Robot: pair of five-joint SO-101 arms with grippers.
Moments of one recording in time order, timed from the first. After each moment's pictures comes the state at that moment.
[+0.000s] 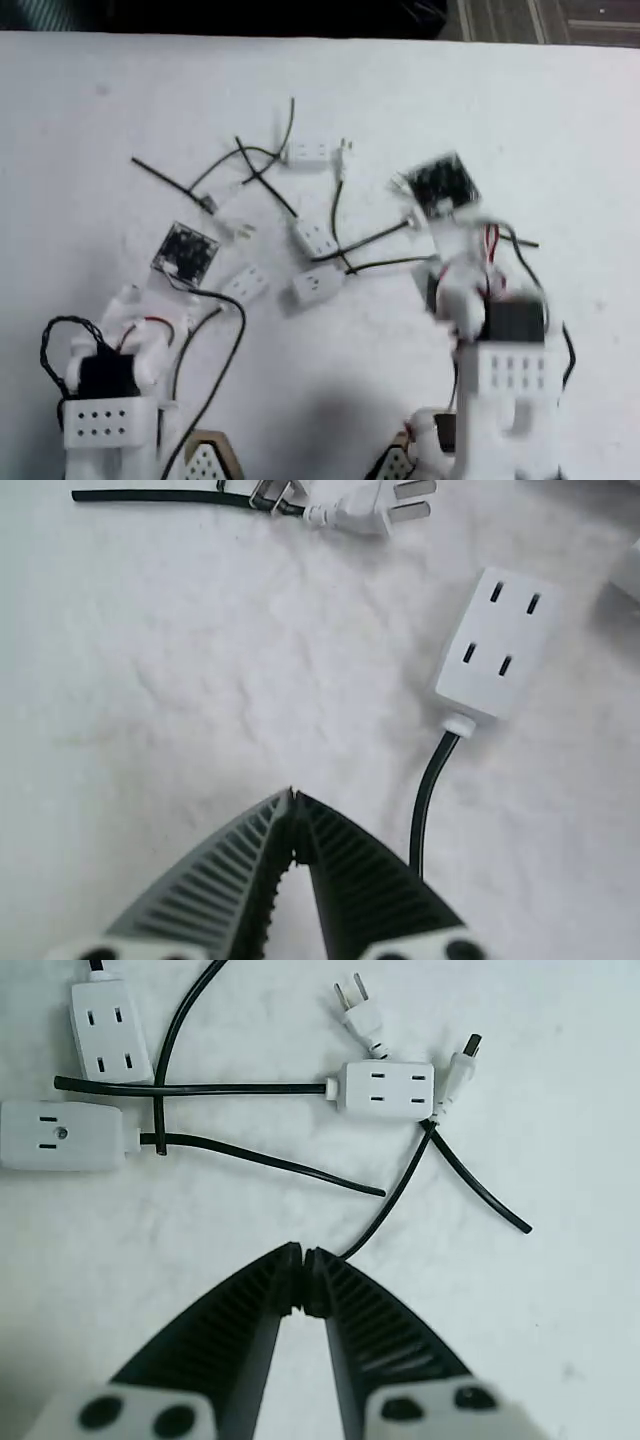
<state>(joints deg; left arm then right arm) -8.9 -77.8 78.5 66.9 -29.8 -1.7 -48.7 38.6 75.8 27.6</state>
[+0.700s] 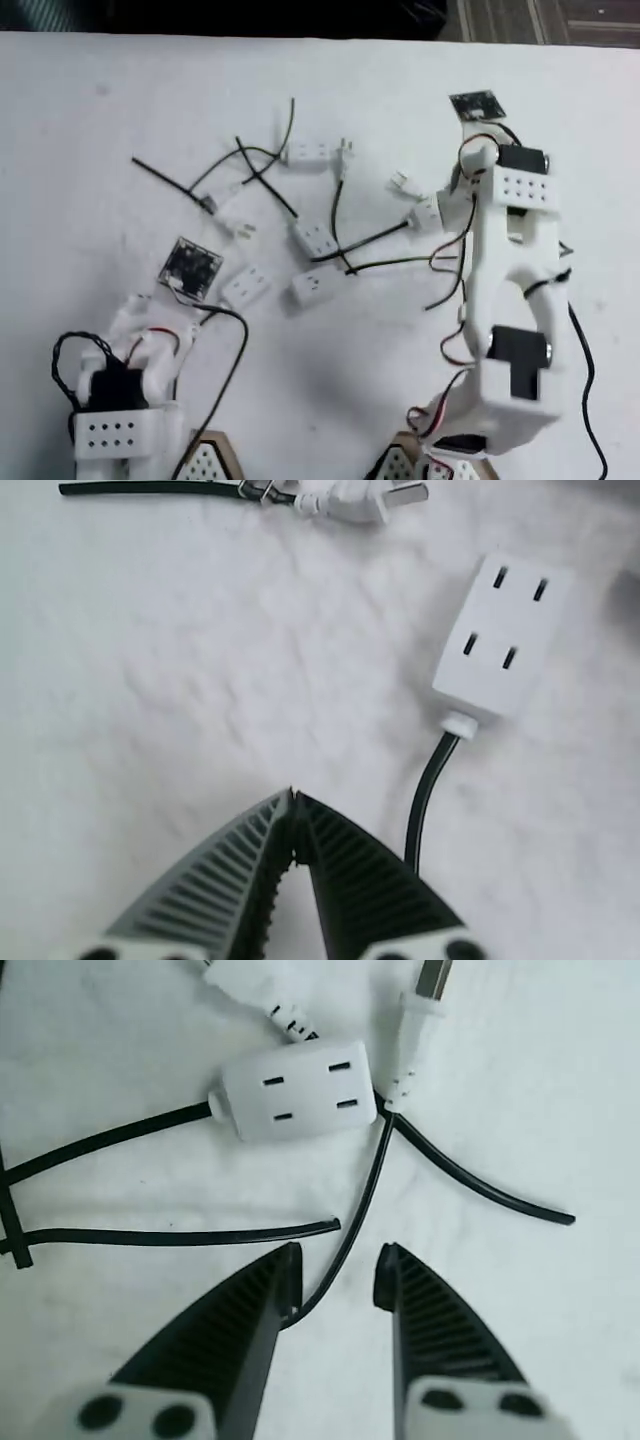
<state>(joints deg) -8.9 -86.6 87.1 64.3 -29.8 6.6 7.9 4.0 75.8 20.6</state>
